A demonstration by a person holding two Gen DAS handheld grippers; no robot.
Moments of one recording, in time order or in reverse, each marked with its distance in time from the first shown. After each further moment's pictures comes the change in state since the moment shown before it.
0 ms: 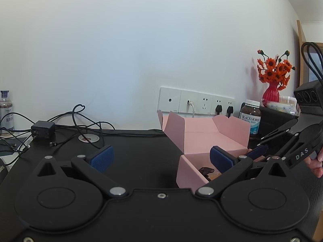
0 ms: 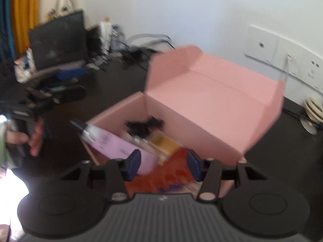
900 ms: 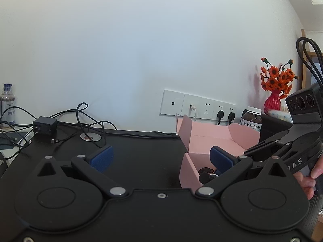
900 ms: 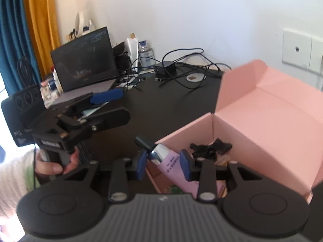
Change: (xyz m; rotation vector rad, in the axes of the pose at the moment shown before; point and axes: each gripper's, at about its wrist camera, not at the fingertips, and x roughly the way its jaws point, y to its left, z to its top) left arm -0.001 0.008 0.001 -0.046 -0.011 0.004; right arm 0.030 0.035 0.022 0.045 -0.049 0.130
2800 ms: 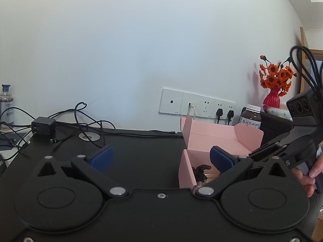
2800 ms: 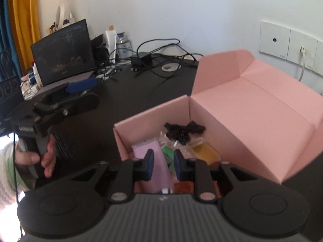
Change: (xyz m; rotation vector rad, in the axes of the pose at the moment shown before) left arm 0.002 -0.001 0.000 0.014 0.008 -0.007; right arm 0.001 -0.015 -0.014 0.056 0.030 -0.116
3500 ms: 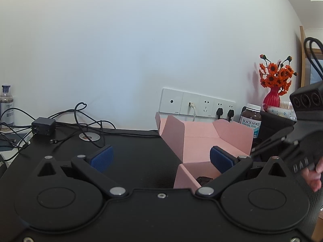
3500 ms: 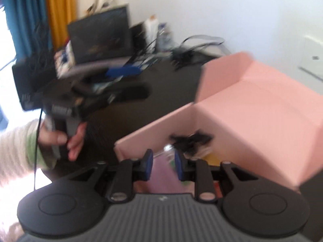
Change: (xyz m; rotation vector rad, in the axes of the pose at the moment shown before) left arm 0.001 -0.002 0.000 0.004 0.005 0.004; right arm -0.020 0.013 0.003 -0.126 0.010 0.128
